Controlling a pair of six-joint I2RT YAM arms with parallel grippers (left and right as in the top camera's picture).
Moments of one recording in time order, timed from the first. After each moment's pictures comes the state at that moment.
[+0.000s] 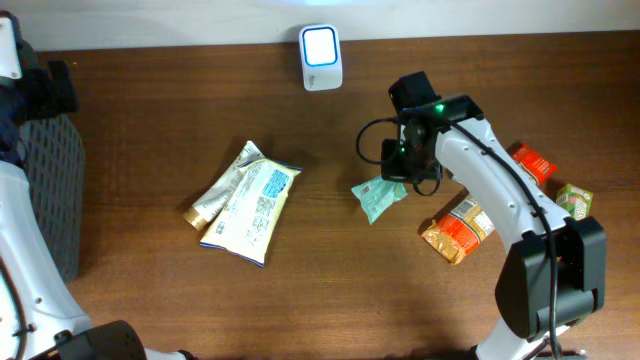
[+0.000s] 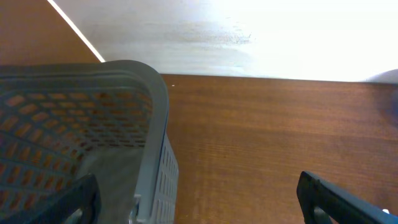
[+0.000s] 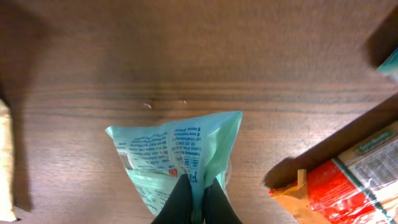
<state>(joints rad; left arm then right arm) 0.45 1.64 1.88 -0.85 0.15 0.27 0.29 1.84 1.51 -1.09 -0.08 0.40</state>
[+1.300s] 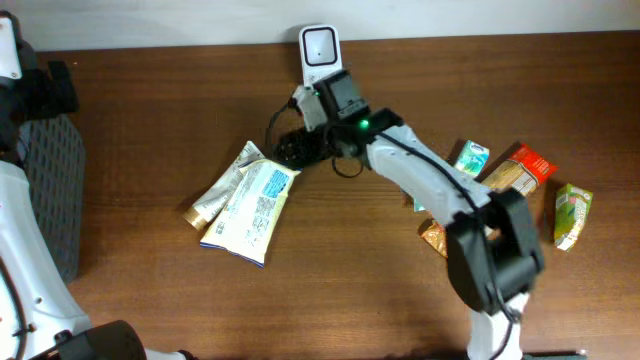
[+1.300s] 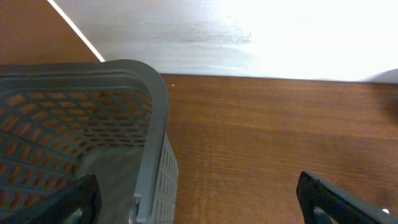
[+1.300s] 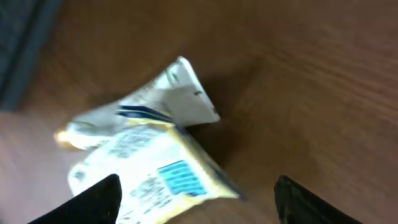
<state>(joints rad) 0.45 1.64 1.88 -0.85 0.15 0.27 0.51 2.06 1.63 -0.53 -0.43 0.15</state>
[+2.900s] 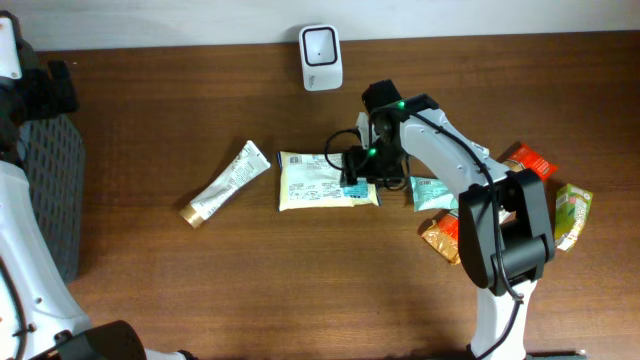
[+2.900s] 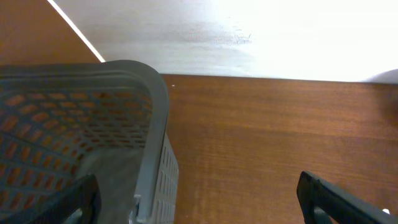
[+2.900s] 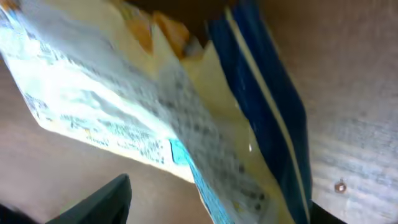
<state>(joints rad) 0.45 1.64 1.88 -0.85 0.15 0.27 0.33 2.11 1.62 -1.01 -0.37 0.24</state>
